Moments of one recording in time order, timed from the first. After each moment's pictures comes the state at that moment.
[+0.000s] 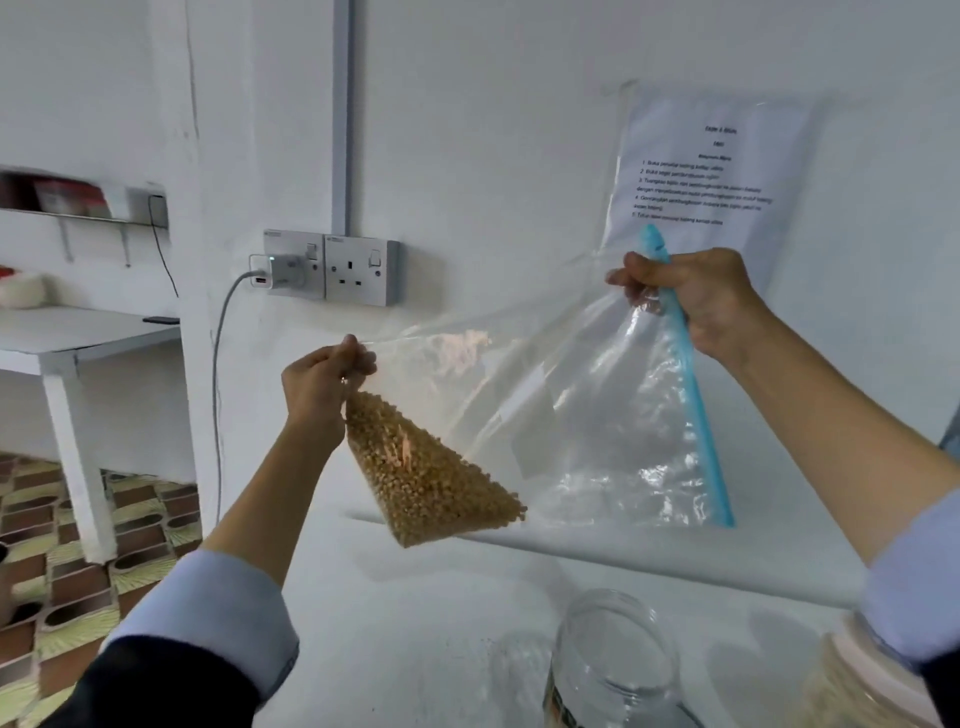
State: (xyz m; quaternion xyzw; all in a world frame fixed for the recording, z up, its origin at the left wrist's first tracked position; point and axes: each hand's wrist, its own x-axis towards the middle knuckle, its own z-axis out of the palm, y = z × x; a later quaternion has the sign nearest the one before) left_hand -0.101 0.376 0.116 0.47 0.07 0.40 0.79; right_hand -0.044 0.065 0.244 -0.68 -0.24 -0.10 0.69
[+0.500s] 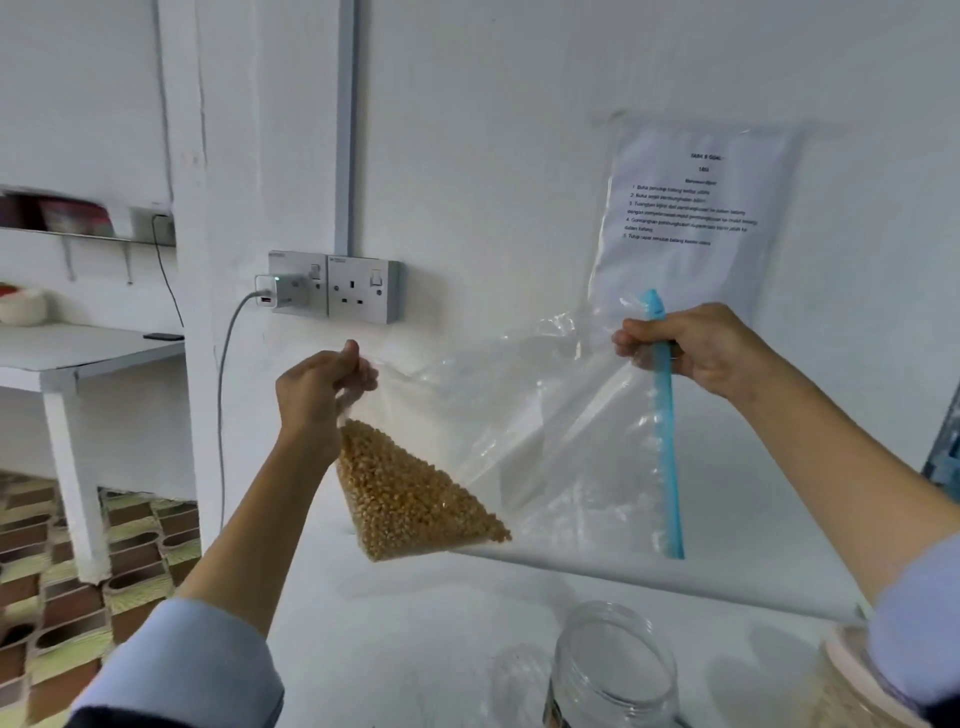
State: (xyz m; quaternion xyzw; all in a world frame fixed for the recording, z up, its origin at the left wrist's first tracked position) left_hand -0.130 0.363 0.134 0.47 0.04 0.40 0.78; right_hand -0.044 0.047 0.232 -0.74 -0.18 -0.02 0.65
